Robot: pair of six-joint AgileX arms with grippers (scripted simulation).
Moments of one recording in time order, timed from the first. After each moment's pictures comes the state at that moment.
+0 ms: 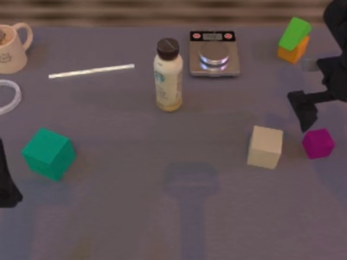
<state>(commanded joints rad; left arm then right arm) 0.00 0.00 0.00 0.00 0.00 0.00 0.15 2.08 1.58 -1.08 0.00 -0.04</state>
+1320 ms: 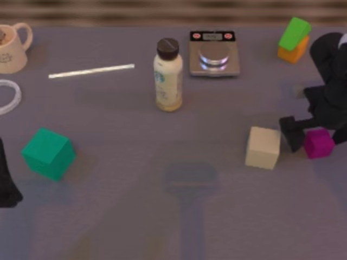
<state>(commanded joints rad) 0.00 0.00 0.00 0.00 0.00 0.00 0.15 2.22 1.42 -0.77 0.00 -0.04</state>
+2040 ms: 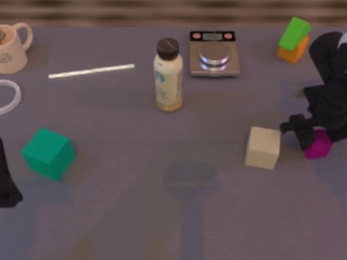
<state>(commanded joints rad) 0.00 0.00 0.00 0.00 0.00 0.00 0.15 2.22 1.42 -0.77 0.00 -0.04</state>
